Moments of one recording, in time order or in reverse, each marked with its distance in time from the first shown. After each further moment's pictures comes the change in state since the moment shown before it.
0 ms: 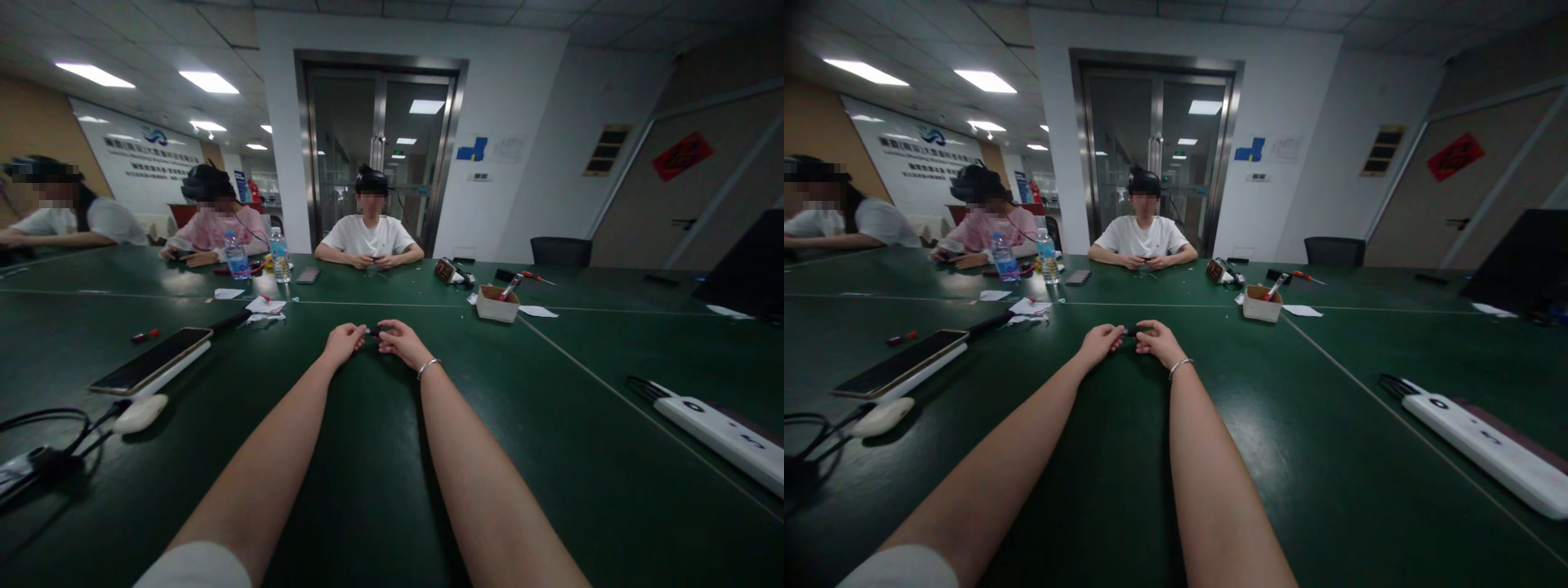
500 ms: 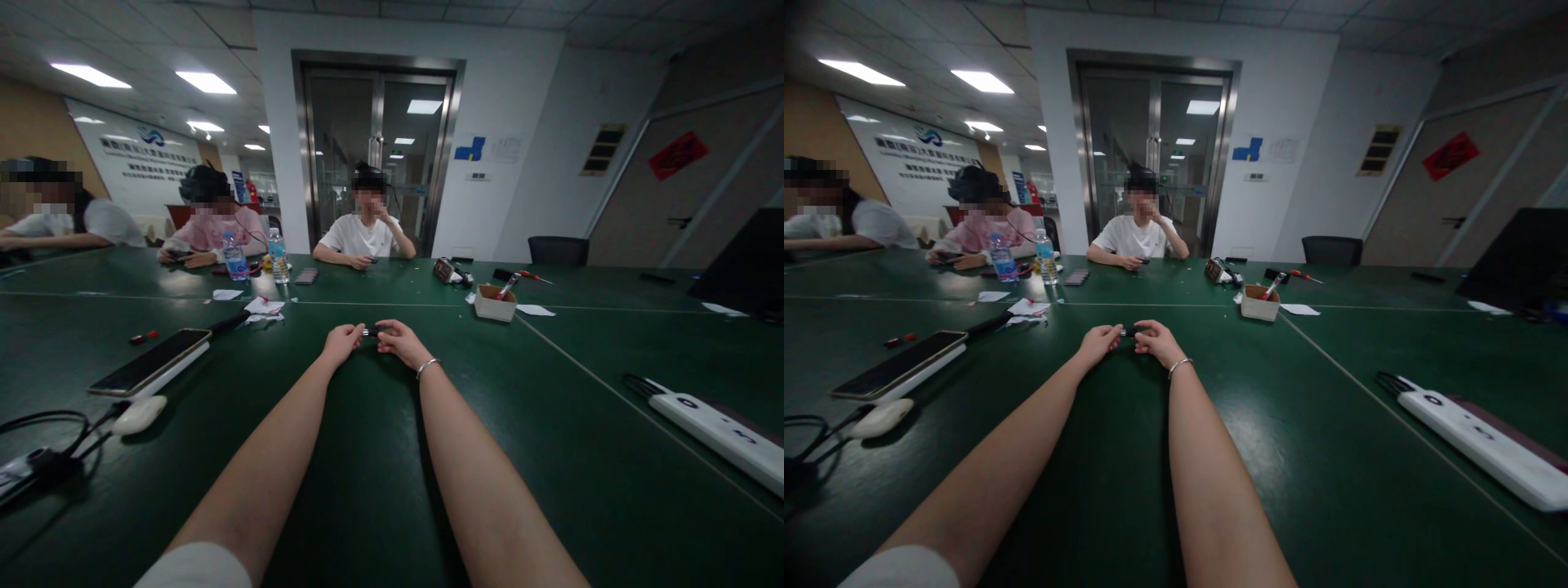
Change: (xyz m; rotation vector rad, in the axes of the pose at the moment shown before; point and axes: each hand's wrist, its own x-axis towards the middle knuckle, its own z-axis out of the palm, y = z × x) left_hand 0.004 -0.006 -0.004 0.189 -0.012 0.029; right_hand -0.002 0.000 0.000 0.013 -0.031 -0.021
